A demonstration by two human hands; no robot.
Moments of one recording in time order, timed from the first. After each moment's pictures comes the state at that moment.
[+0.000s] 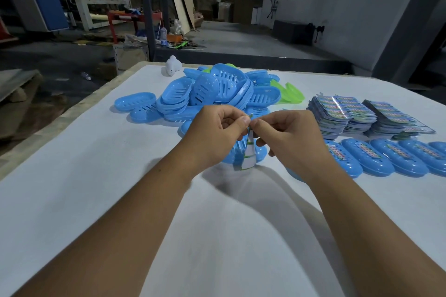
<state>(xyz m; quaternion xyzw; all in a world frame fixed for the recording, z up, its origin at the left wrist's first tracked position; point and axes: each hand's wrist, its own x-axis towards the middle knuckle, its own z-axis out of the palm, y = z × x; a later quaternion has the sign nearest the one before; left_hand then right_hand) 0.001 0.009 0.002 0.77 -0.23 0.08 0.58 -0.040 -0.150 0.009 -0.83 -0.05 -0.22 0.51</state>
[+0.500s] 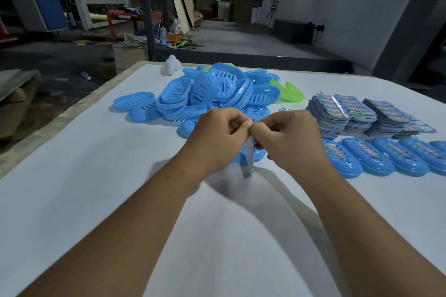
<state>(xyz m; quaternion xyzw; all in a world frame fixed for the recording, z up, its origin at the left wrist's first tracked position) -0.001 0.002 -0.004 0.82 -0.24 0.14 0.50 -0.044 -0.145 0.010 -0.86 0.01 -0.24 0.45</state>
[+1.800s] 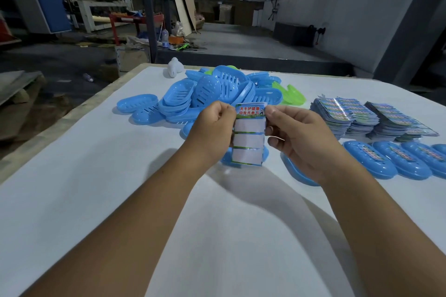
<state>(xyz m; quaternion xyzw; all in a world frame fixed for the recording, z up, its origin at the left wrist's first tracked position) 0.008 0.004 0.000 0.75 -0.11 0.05 0.65 -0.039 -0.159 0.017 -0.66 -0.05 -0.05 0.75</state>
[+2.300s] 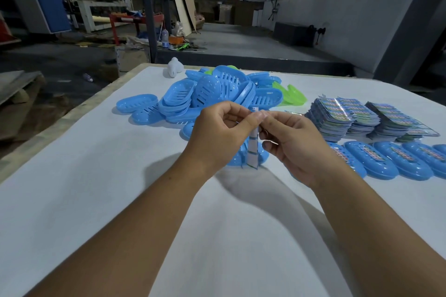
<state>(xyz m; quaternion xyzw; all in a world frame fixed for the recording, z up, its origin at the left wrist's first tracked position) -0.003 0.000 0.000 0.74 -0.19 0.13 0.63 -0.035 -0.151 0.009 -0.67 -0.05 -0.04 0.74</state>
